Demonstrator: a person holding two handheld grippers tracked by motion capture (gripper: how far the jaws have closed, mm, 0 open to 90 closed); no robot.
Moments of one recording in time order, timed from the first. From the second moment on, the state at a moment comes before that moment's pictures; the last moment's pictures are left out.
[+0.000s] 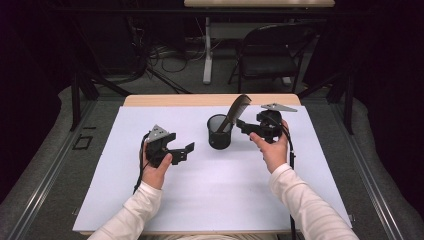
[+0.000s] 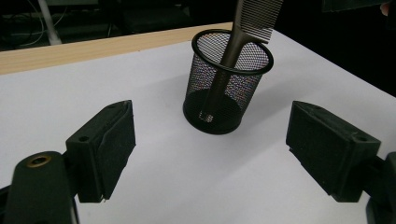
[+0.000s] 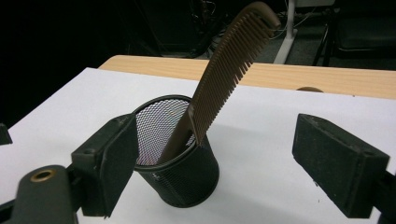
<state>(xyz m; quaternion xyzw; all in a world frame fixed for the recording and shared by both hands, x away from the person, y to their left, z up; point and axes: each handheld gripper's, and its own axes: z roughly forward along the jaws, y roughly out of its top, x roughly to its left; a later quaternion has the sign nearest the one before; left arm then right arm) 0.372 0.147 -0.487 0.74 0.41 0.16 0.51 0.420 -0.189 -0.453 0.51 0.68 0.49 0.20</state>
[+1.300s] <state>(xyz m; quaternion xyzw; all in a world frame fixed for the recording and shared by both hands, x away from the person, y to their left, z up) 0.364 0.157 -0.458 0.77 0.37 0.16 0.49 0.384 -0.193 -0.435 0.43 0.73 0.50 0.20</state>
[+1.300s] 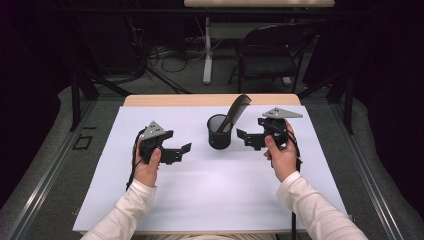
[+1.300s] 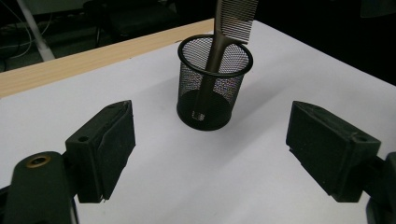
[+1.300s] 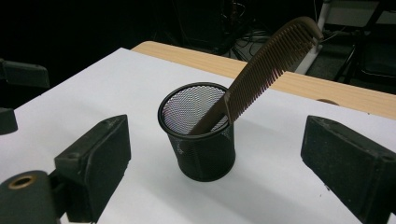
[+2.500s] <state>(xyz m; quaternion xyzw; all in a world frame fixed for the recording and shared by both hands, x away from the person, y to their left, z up) 0.329 0.249 -0.475 0.76 0.39 0.18 0.49 0.330 -0.239 -0.470 0.43 0.72 0.50 0.22</state>
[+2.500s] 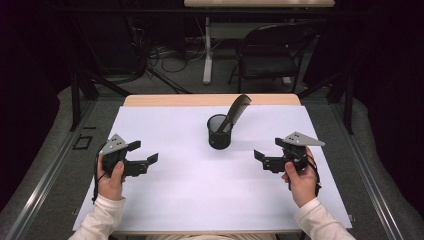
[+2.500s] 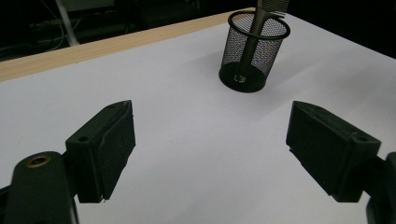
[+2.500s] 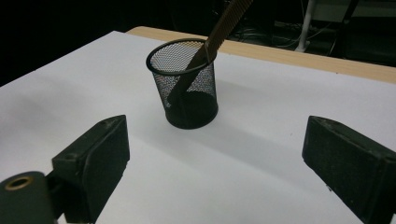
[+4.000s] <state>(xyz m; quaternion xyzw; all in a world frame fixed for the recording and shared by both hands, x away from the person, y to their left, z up) 0.316 0.304 -0.512 0.72 0.44 0.22 0.49 0.300 -0.281 -0.531 0.48 0.69 0.49 0.24</state>
